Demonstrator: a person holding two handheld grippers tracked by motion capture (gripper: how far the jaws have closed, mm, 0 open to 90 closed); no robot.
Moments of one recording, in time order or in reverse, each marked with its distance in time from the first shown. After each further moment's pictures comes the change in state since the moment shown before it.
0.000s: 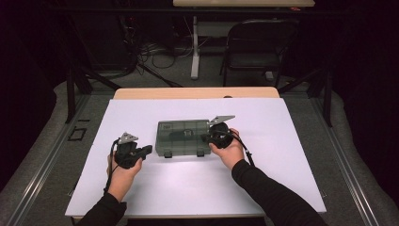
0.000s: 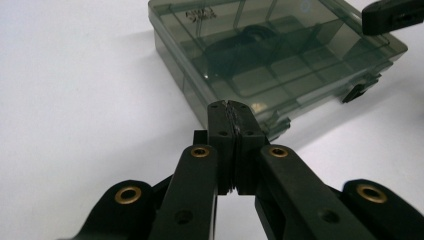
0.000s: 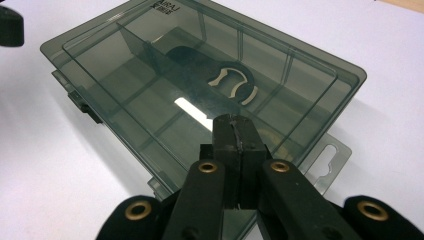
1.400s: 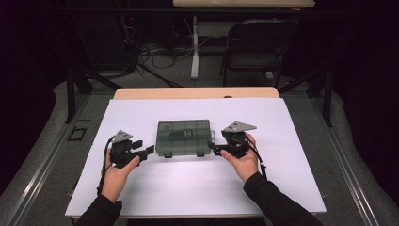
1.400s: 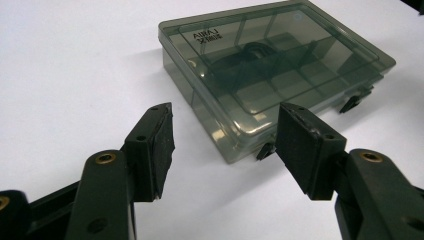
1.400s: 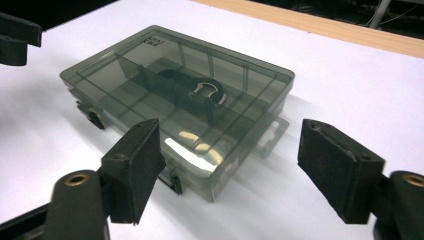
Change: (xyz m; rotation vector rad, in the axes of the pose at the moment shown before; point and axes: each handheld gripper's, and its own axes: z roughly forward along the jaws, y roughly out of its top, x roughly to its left) left arm 0.013 -0.003 -0.013 -0.053 -0.023 0.016; right arm 0.000 -0.028 -0.053 -0.172 -0.083 0.038
